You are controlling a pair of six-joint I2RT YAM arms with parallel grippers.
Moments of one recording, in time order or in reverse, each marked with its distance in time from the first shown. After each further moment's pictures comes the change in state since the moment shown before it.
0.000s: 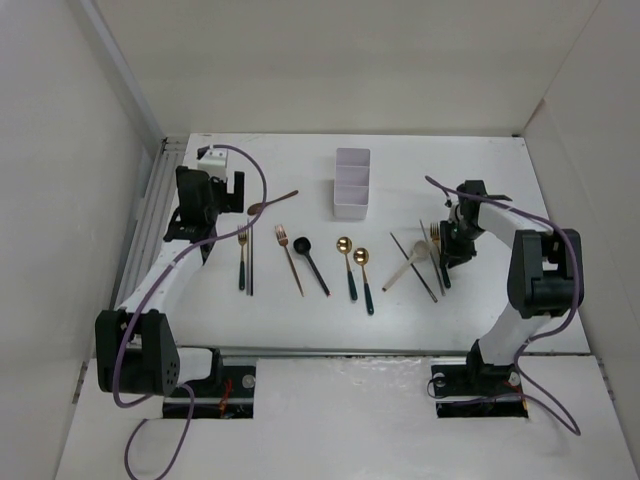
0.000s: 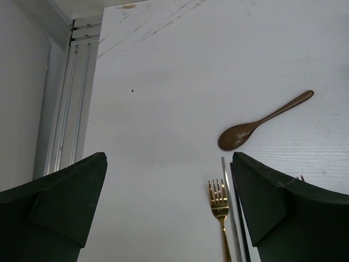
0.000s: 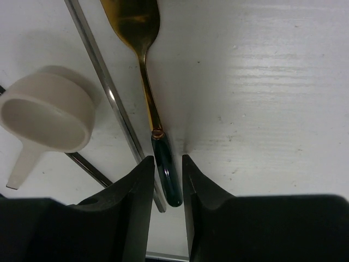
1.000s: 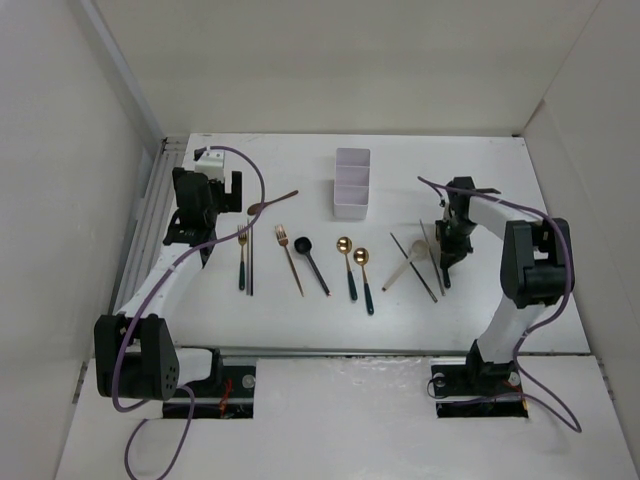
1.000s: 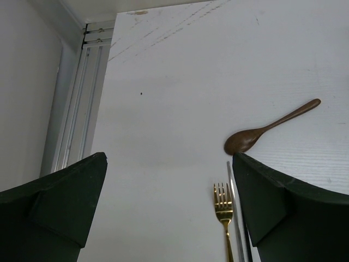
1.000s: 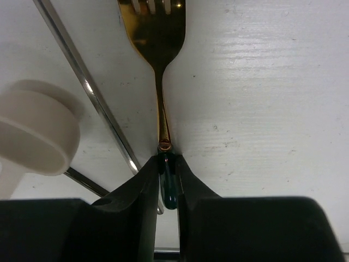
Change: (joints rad) left arm 0.000 -0.026 -0.026 0.035 -0.037 -0.007; right arm 0.046 0.091 0.078 -0.047 0.109 0.032
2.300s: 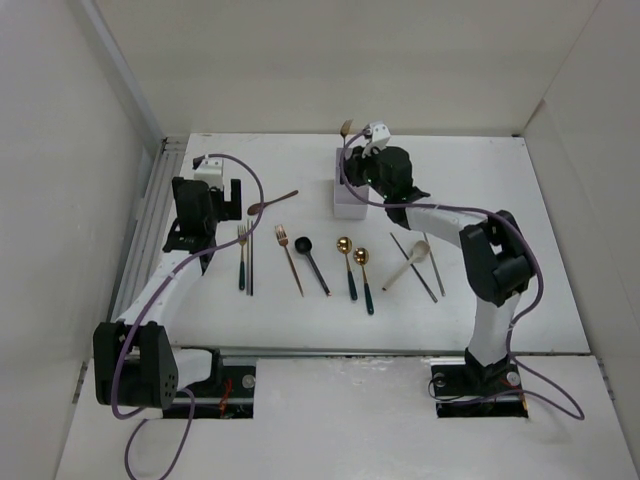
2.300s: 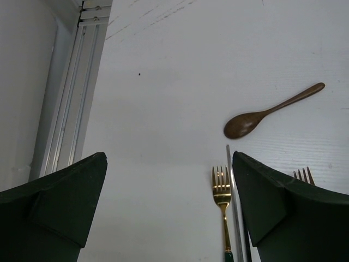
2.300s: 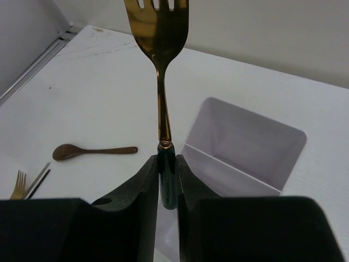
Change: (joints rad) left arm 0.000 -0.040 -0.055 -0.025 -0.015 -0.031; right arm 0.428 0.103 0.125 1.326 -0.085 0.094
